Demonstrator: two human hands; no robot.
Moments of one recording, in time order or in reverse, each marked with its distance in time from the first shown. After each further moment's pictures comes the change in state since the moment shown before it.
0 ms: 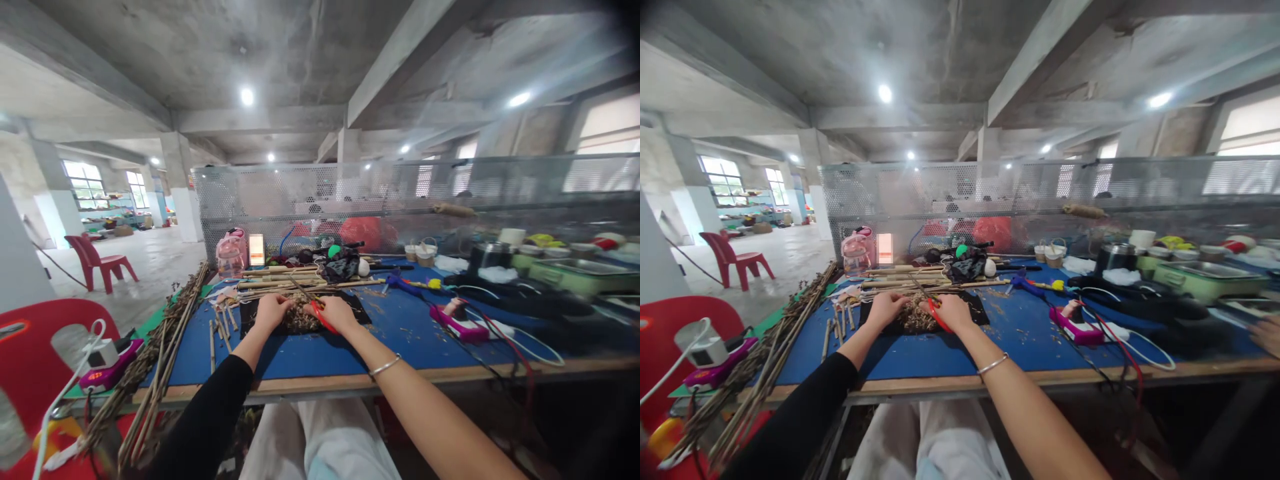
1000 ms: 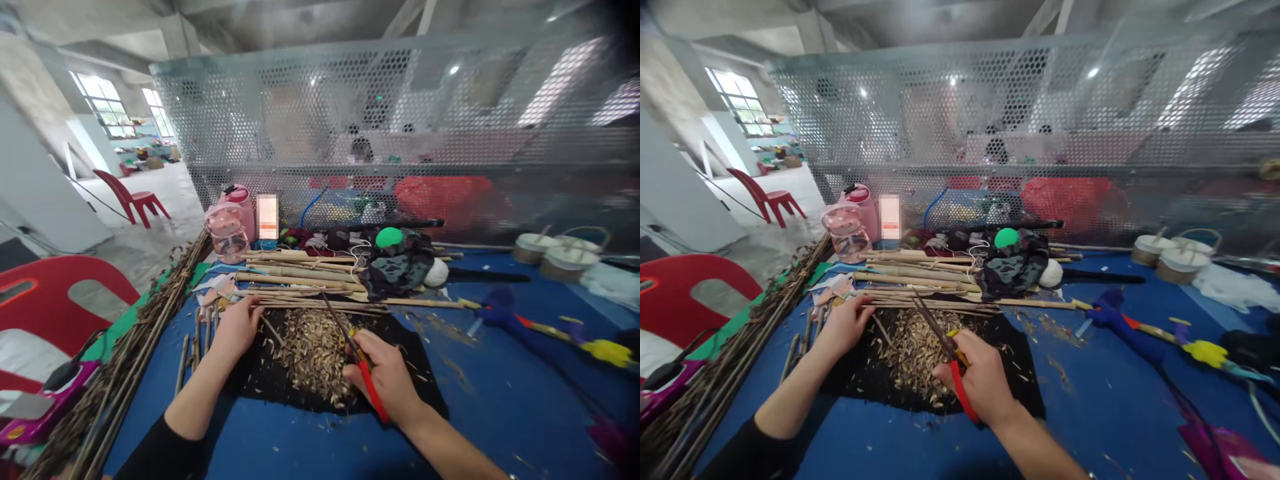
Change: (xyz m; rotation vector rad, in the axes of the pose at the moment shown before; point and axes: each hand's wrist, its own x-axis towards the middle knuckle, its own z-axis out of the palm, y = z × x) left_hand 0.039 -0.043 -0.032 0.410 -0.190 -0.305; right_hand 0.031 0.038 0.014 0.626 0.013 -0.369
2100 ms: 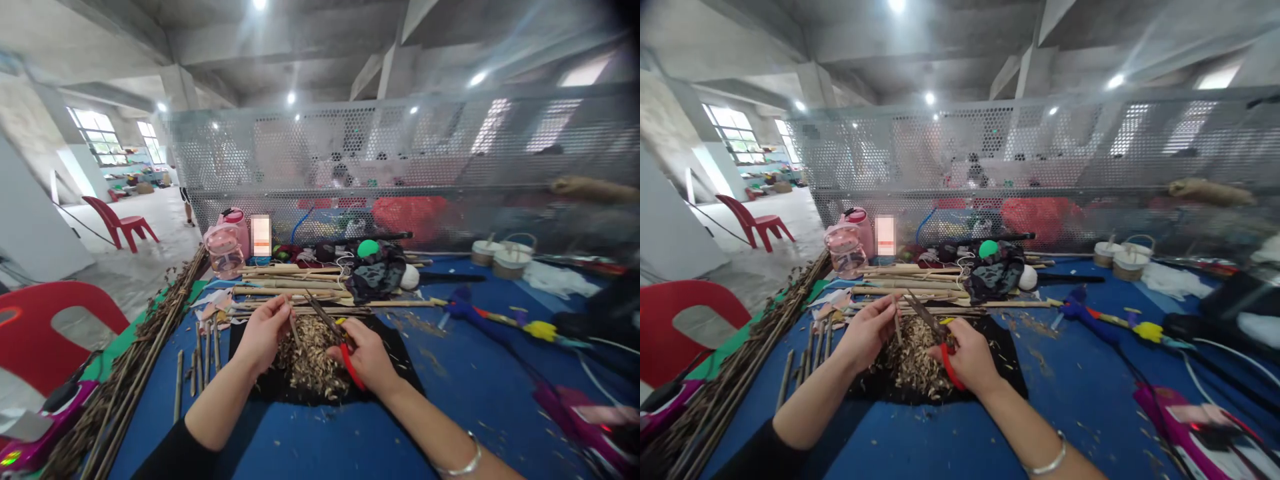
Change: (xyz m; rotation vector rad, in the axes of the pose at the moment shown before) left_hand -0.021 0.073 -0.004 -1.609 -0.245 -0.211; right_hand 0.012 0.003 0.004 -0.126 0.145 -0.060
